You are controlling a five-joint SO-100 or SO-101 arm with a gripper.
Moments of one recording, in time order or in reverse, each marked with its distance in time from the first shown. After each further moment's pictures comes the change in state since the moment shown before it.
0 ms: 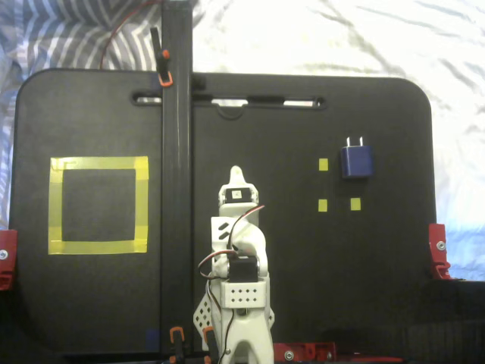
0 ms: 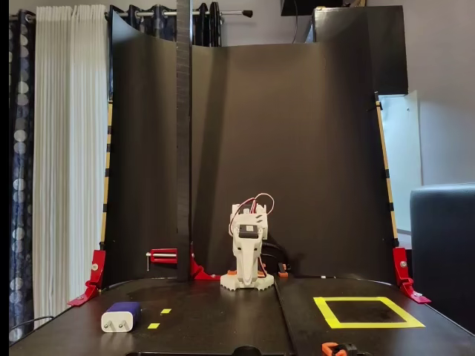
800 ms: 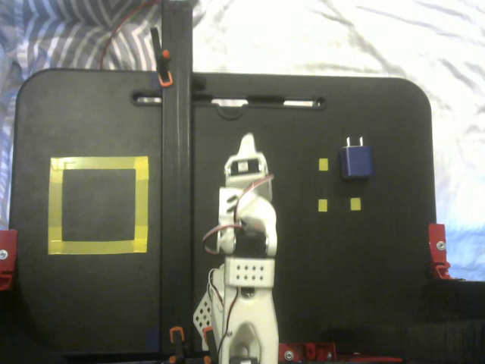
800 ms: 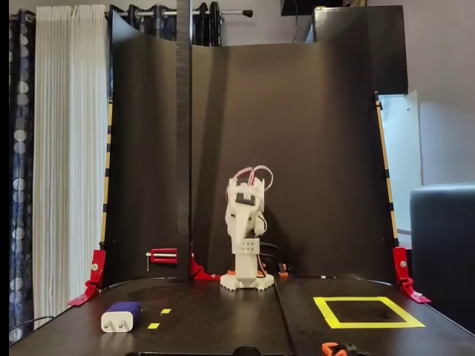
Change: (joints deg) arm 4.1 -37.0 -33.9 -6.2 -16.0
